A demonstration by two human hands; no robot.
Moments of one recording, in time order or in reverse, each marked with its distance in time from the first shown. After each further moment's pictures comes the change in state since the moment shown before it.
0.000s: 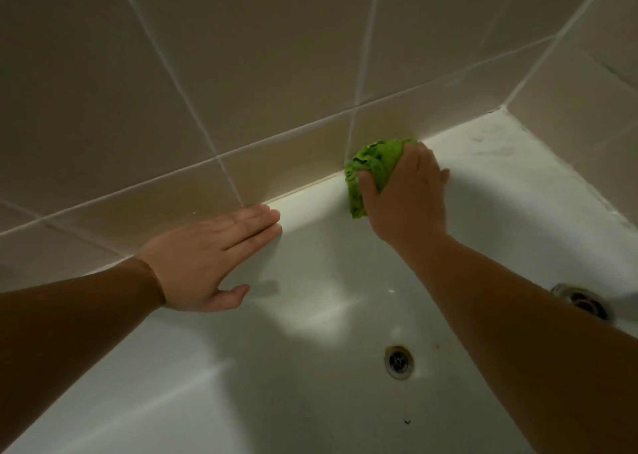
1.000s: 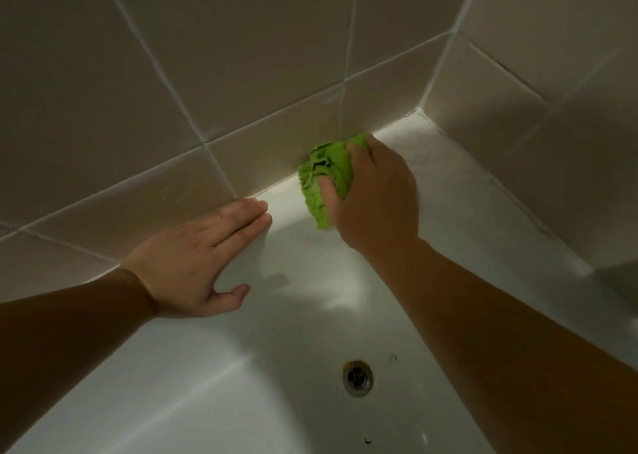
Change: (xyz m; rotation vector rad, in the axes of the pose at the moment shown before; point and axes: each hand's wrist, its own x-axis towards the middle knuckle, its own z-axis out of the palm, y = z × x) left_hand 0.140 0.028 0.003 -0.054 -0.032 -0.028; right_hand 0.046 0.084 -0.019 0.088 0.161 -0.121
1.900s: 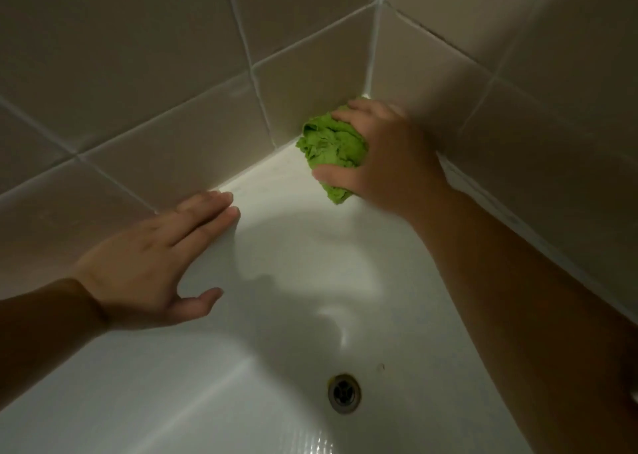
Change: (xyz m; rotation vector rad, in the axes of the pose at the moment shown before) left_hand 0.043 0.008 0.008 -0.001 0.025 0.005; right_hand 0.051 0.100 -0.025 0.151 -0.126 -0.137
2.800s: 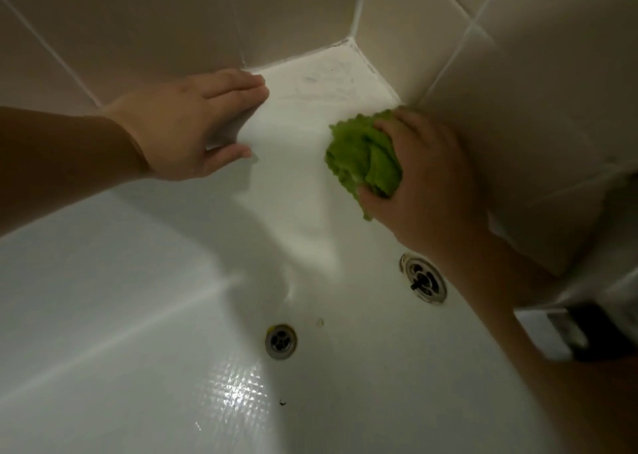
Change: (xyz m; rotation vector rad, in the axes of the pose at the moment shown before) left_hand 0.095 0.027 0.007 -0.006 0.147 -0.038; right_hand -0.111 0.042 -0.045 -0.231 -0.007 -0.139
